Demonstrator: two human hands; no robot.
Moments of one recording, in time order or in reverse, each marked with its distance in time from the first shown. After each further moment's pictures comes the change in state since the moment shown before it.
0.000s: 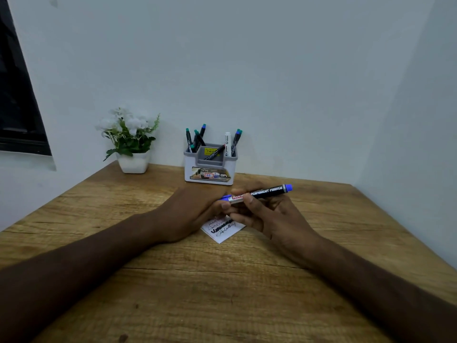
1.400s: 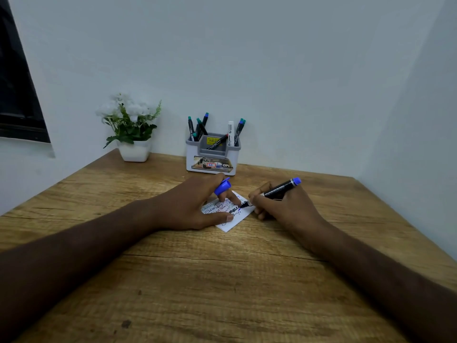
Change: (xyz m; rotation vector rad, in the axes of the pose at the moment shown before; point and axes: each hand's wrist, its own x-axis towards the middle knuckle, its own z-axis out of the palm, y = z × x) left_hand 0.002 -0.005 0.003 -0.098 -0.106 -0.038; right_hand 0.008 -0.001 -0.026 -0.647 0.238 0.082
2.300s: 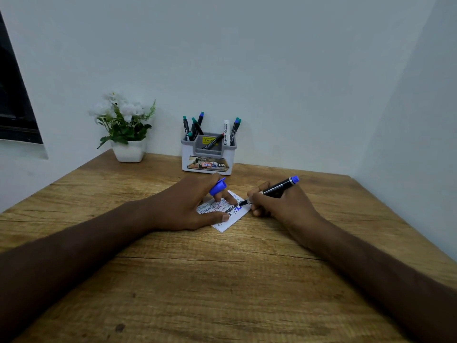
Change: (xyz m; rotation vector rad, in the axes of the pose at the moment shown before) left_hand 0.001 -0.010 0.003 0.011 -0.017 0.007; right_hand 0.007 0.006 -0.002 0.109 0.013 0.051
